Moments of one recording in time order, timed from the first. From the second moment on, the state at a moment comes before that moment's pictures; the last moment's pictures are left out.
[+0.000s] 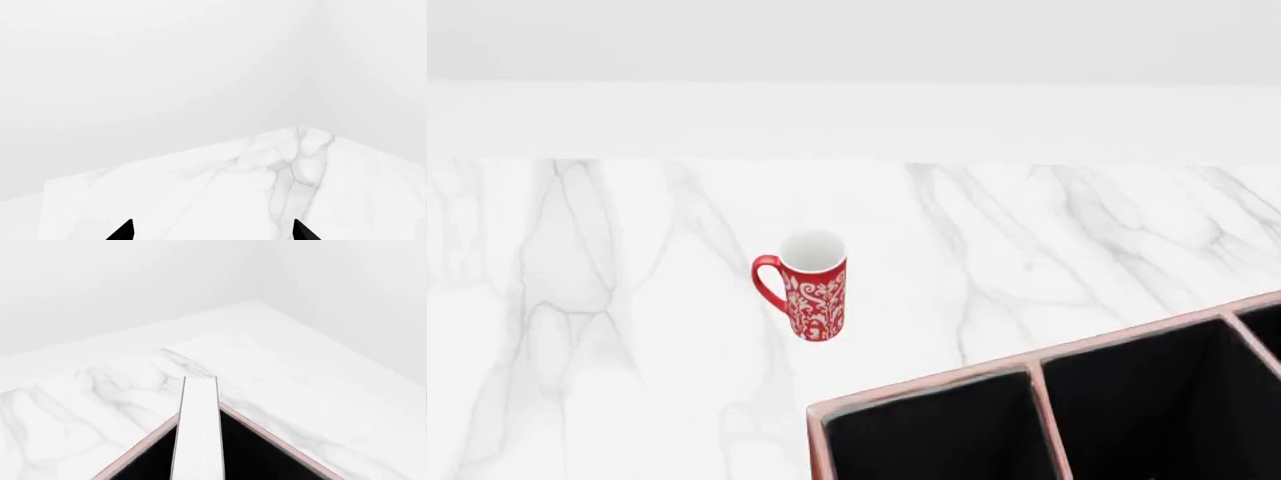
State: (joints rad) left arm 0.56 -0.14 -0.95 0.70 -0.60 -0.34 -0.42; right arm 0.66 0.84 0.16 -0.18 1.23 1.12 0.85
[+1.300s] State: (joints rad) left arm 0.57 -0.16 -0.93 0.72 -0.60 -0.34 -0.43; right arm 0.78 0.83 0.14 -0.19 1.28 1.16 0.87
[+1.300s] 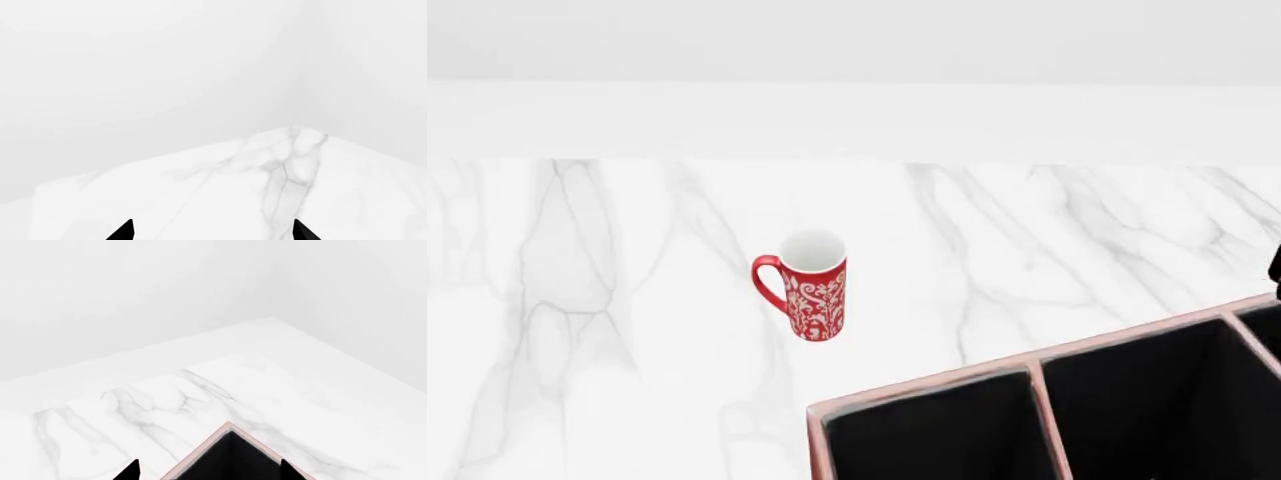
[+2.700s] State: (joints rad) left arm -0.60 -0.41 0.21 0.50 -0.63 -0.85 -0.47; right arm 0.83 0.47 -0.30 -0.33 0.97 0.89 0.68
